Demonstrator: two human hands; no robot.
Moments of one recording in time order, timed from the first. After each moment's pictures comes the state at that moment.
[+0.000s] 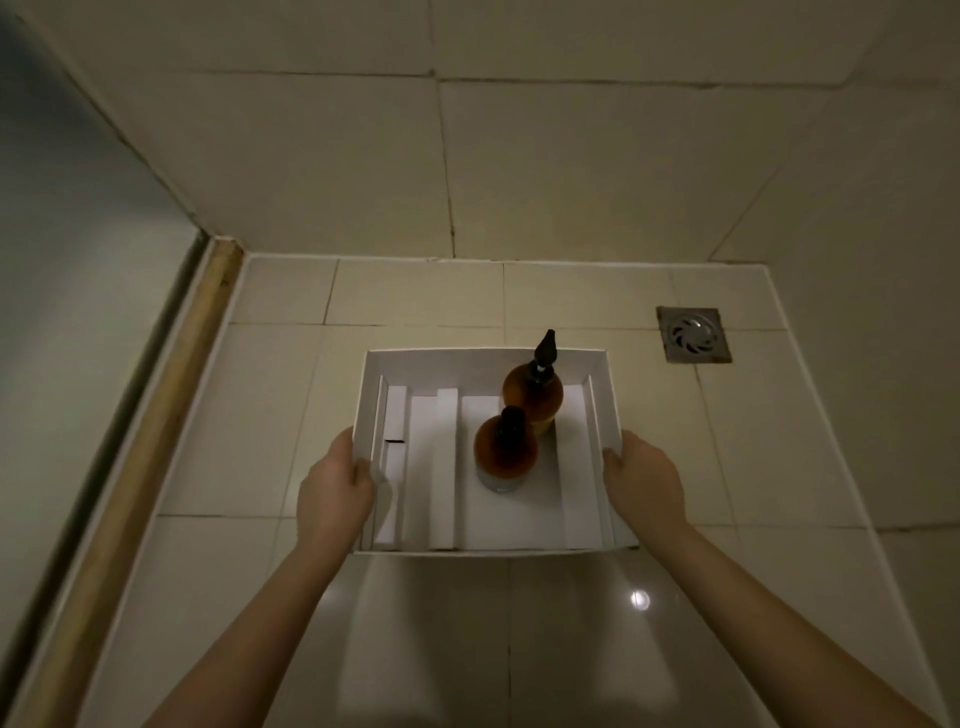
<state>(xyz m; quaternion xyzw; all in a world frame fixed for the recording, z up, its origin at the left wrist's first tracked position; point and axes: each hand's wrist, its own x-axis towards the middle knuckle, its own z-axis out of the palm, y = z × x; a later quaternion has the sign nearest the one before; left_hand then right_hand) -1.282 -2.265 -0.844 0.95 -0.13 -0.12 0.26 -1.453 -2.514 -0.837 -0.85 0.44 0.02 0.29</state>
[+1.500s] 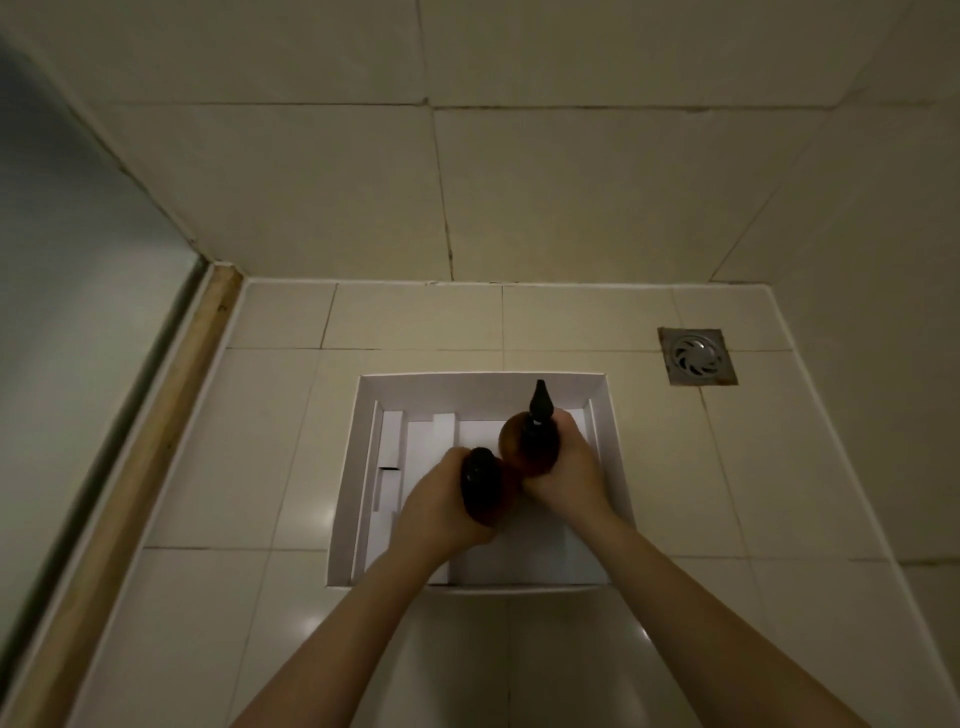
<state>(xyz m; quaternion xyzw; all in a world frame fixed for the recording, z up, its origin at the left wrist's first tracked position) -1.309 -2.348 -0.879 0.87 -0.32 -0.25 0.28 -1.387 -2.499 -0.879 -0.81 0.32 -0.10 0.49</state>
